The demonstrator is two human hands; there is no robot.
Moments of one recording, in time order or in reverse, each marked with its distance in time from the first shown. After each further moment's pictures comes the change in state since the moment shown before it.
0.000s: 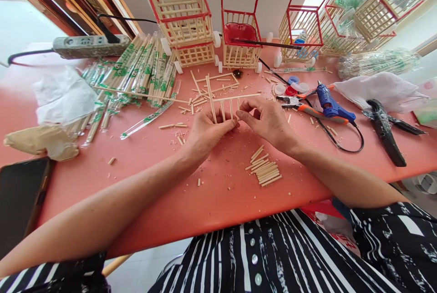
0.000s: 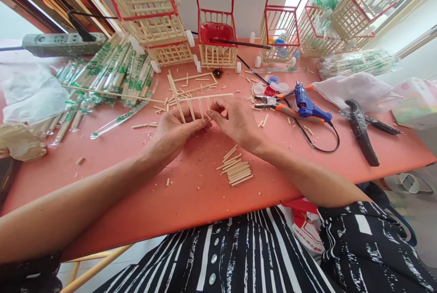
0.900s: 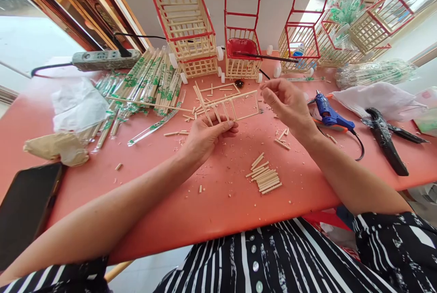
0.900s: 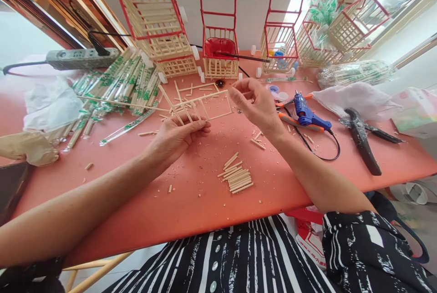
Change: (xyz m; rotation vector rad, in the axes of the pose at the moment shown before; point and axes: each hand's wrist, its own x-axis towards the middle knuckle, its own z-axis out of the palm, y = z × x) left_hand 0.010 -0.004 -0.012 -0.247 -0.062 -0.057; right_hand 0.019 0.018 -0.043 0.274 0.176 0.027
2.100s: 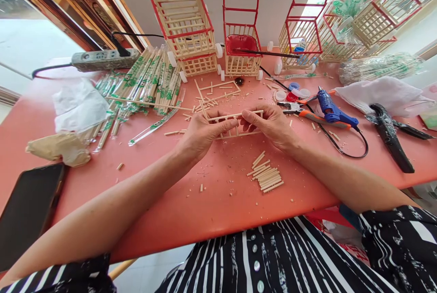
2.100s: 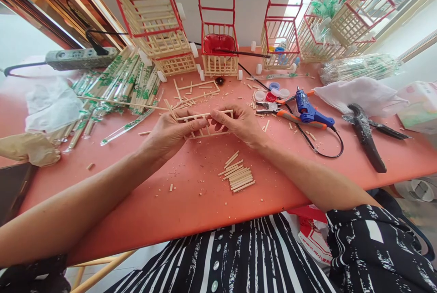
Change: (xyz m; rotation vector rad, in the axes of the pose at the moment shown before) left_hand -0.002 0.017 0.002 0.226 0.002 0.018; right_hand -0.026 0.001 0.040 0.472 -0.200 0.319
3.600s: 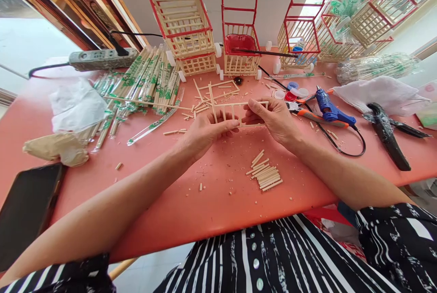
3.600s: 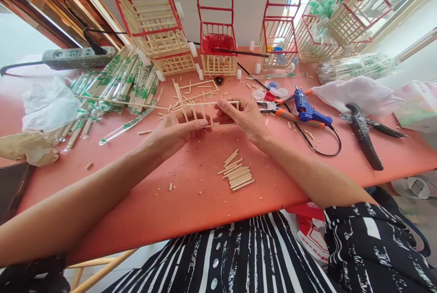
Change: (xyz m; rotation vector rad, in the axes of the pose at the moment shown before) left_hand 0.003 -0.006 -0.005 -0.039 -0.132 -0.029; right_hand 0.007 -0.002 -0.008 0.075 0.121 0.043
